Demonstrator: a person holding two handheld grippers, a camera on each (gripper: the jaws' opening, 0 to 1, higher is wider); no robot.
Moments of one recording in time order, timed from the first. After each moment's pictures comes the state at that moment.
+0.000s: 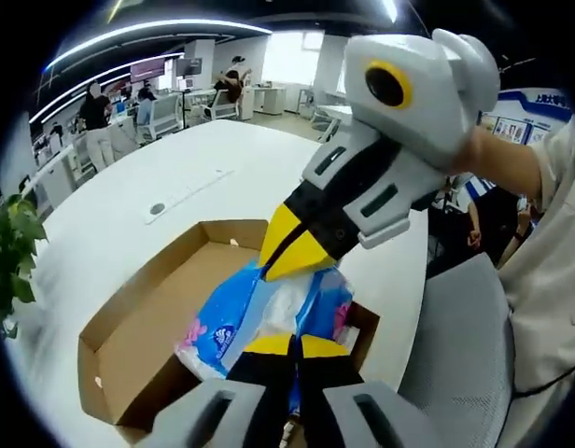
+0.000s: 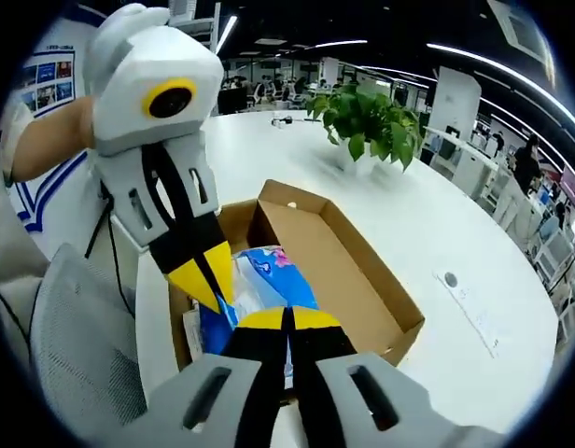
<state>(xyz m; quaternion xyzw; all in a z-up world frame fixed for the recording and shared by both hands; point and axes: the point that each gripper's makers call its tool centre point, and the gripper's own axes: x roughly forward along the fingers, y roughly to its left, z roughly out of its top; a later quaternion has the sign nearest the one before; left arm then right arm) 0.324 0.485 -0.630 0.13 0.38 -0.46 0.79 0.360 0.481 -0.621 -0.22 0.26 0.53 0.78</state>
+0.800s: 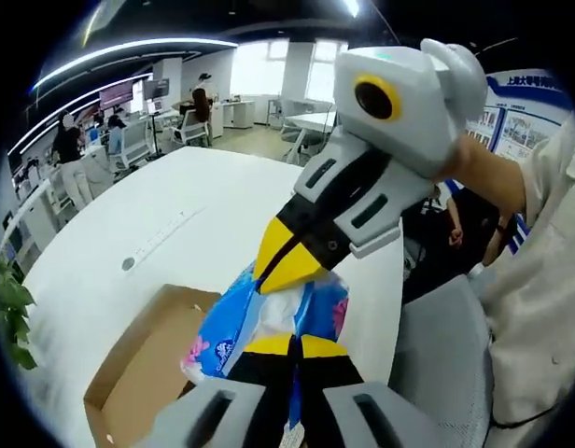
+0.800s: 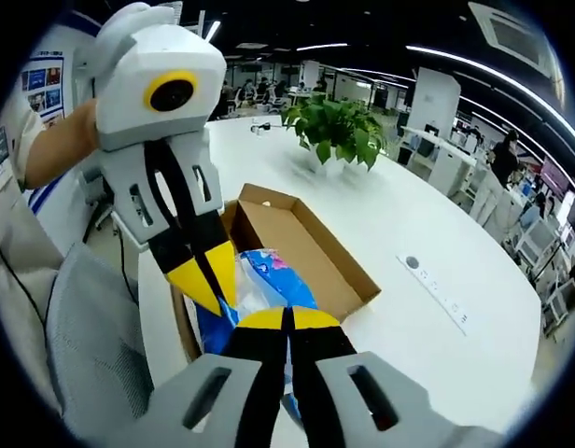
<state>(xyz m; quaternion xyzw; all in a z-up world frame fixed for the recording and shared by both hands) 0.321 0.403 -0.594 0.15 0.35 -0.52 0.76 0.358 0.402 -0.588 -0.21 0.26 0.48 0.81</state>
